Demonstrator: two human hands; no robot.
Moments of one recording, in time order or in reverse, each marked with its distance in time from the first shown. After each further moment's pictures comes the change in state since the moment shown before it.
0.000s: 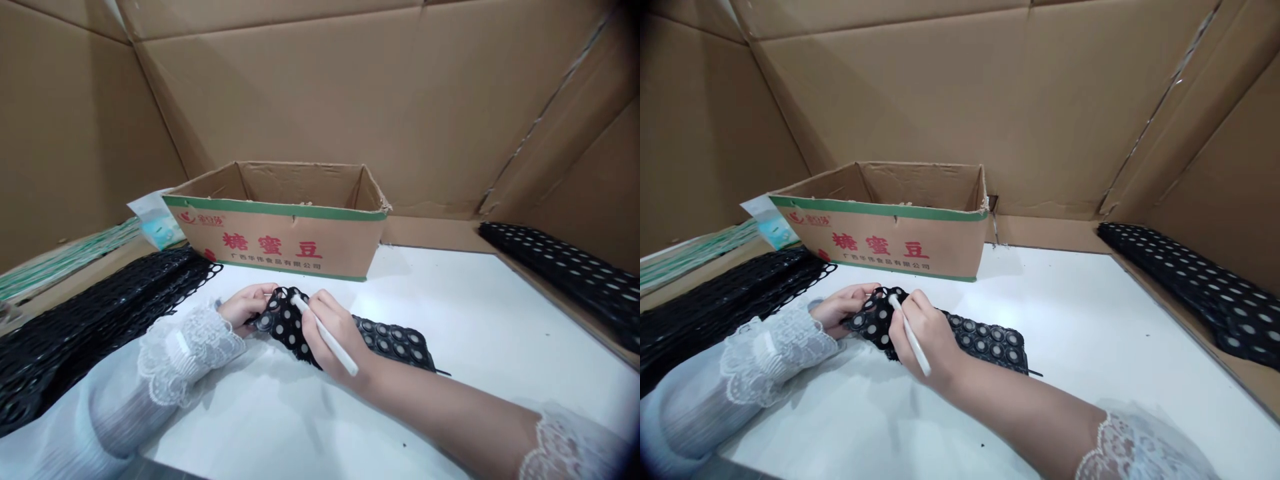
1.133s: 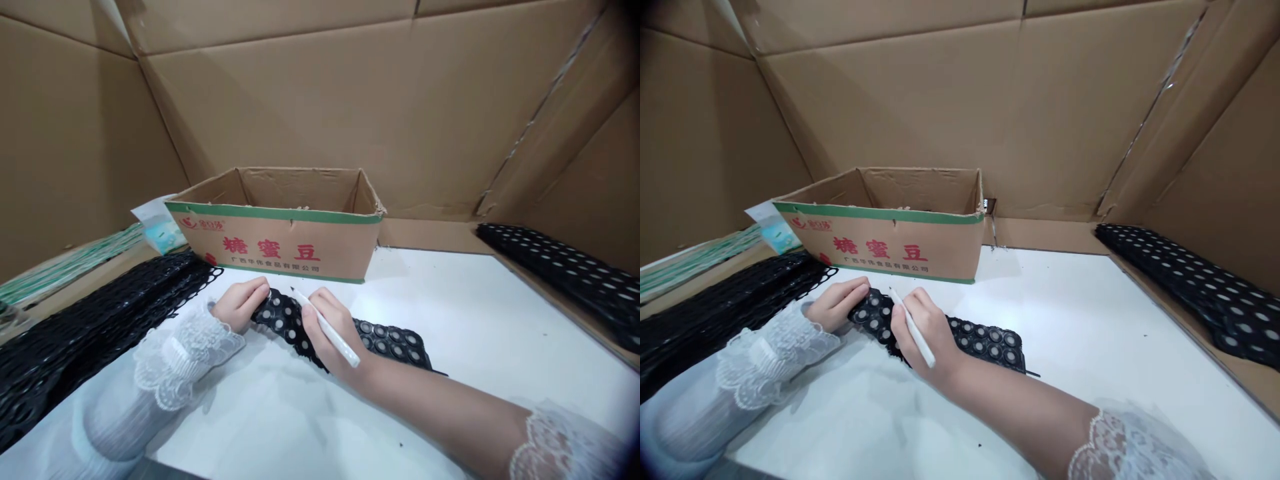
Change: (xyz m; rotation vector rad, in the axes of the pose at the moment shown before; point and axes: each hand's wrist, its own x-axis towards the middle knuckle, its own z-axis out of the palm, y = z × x) left_hand -0.006 0.017 -0.012 1.331 0.197 0.459; right_hand 0.003 -0.001 -0.001 0.004 0.071 -0.006
